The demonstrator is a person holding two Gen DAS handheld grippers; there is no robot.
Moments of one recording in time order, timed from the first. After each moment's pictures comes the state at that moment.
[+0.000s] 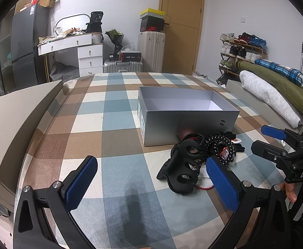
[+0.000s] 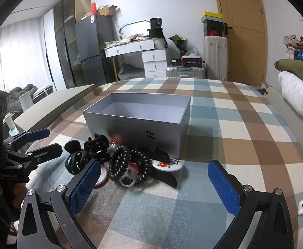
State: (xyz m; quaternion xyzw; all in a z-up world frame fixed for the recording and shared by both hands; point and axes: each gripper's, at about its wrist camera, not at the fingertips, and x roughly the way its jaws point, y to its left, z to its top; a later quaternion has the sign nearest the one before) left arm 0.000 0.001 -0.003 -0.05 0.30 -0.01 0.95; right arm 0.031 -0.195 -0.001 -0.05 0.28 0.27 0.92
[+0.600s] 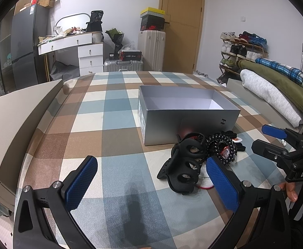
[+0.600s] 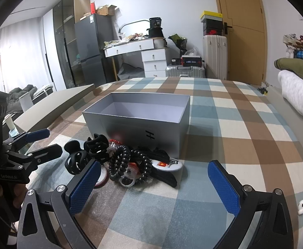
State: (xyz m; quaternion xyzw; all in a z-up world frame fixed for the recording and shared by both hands) left arm 0.000 0.001 -0.003 -0.05 0.31 -0.01 0.95; right arm 0.030 -0.196 -0.002 -0.05 0.28 0.27 0.92
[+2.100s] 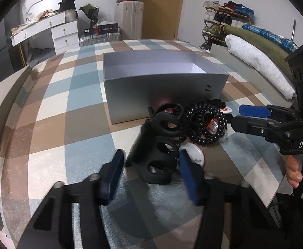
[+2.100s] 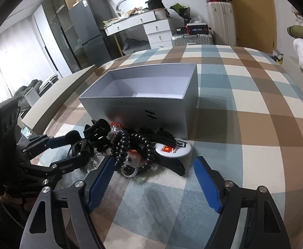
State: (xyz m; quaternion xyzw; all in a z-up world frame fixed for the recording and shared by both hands) left arm 0.027 -0.026 -0.019 -0.02 0.41 -0.08 0.91; right arm 0.054 -0.194 -0.012 -0.02 0.39 0.29 0.87
